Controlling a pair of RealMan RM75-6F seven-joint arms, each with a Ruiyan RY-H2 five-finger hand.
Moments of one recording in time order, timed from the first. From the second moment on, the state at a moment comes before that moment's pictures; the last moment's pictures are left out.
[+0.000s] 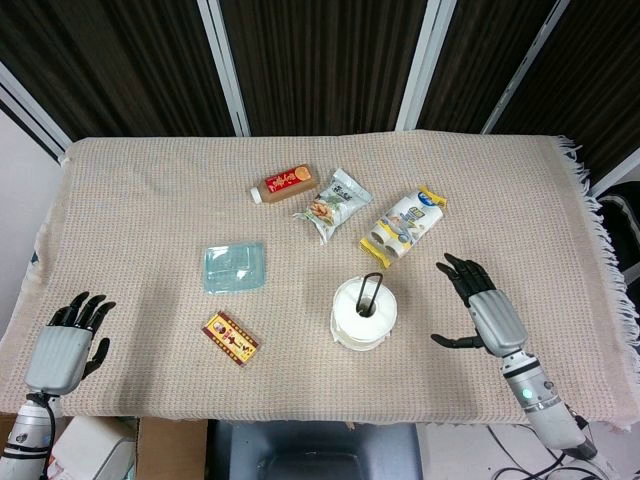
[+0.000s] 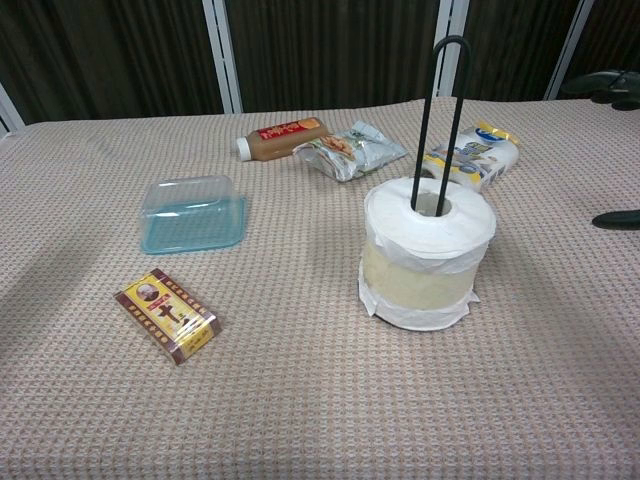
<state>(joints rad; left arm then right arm) -0.17 -1.28 -0.05 -1.47 1.57 1.47 0.29 0.36 -1.28 0.06 -1.58 -1.54 1.29 0.15</state>
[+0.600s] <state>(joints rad) -0.17 -1.29 -0.03 -1.44 1.56 1.46 0.26 0.38 -1.32 0.03 -1.54 -1.59 1.25 0.31</state>
